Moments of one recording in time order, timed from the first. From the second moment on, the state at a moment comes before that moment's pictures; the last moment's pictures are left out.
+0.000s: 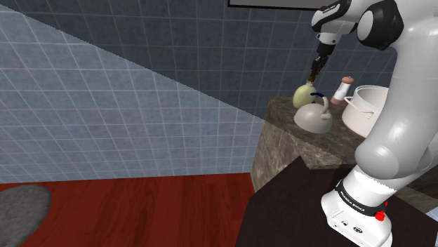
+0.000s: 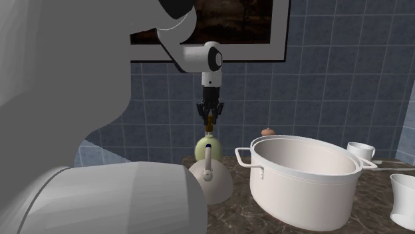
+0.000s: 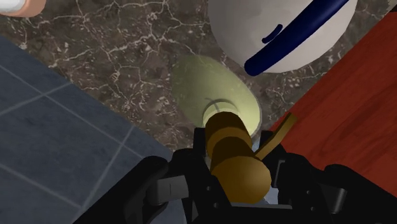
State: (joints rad) arm -0.33 0.35 -0.54 -1.61 0.22 1.88 -0.97
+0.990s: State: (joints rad) arm -0.34 0.34 -0.55 -1.43 0.21 1.69 -0.95
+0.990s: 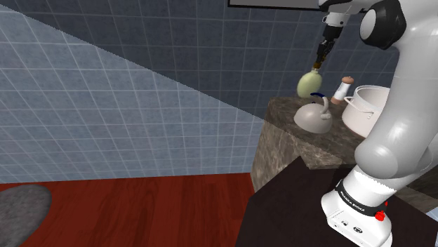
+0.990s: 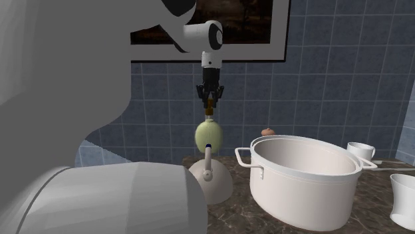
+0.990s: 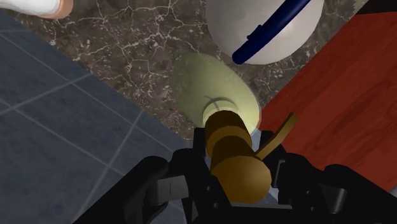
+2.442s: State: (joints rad) arm -0.44 0.44 -0.55 -0.99 0.26 1.34 -0.96
